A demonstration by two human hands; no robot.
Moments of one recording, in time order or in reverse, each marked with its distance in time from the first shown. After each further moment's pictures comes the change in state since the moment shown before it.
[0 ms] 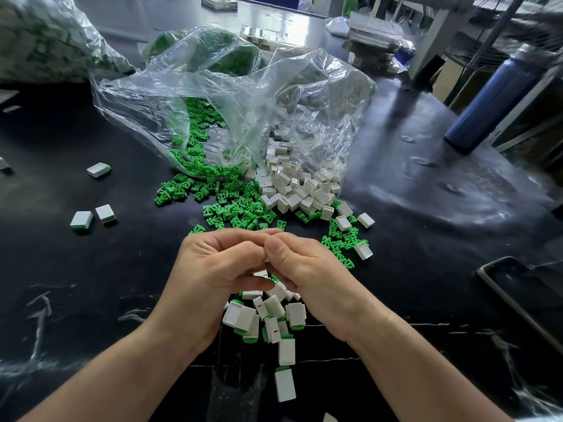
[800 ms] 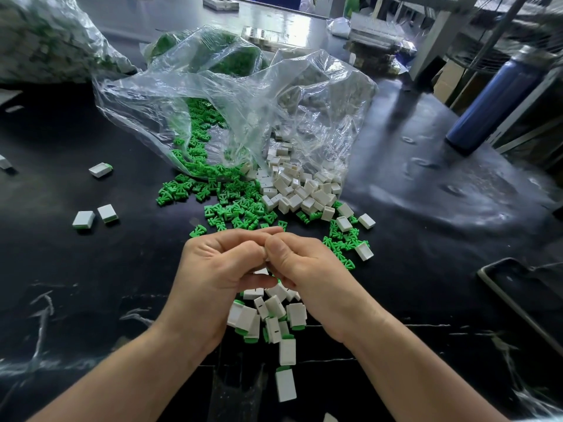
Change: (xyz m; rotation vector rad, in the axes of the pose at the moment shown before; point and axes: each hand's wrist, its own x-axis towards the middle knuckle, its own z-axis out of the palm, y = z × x) left_hand 0.002 -0.004 0.004 -0.040 0.072 -0.010; right_hand 0.000 0.000 0.002 0.007 0.035 0.011
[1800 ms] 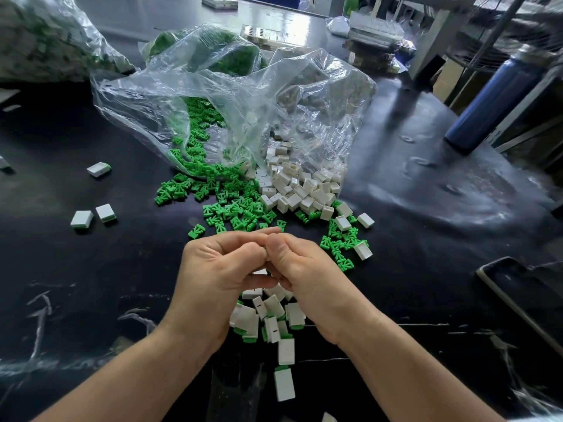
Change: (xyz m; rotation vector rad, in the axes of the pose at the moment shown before) left_hand 0.001 -0.003 0.005 -0.004 0.059 0.031; right_hand -0.001 0.000 0.005 0.059 -0.001 0.029
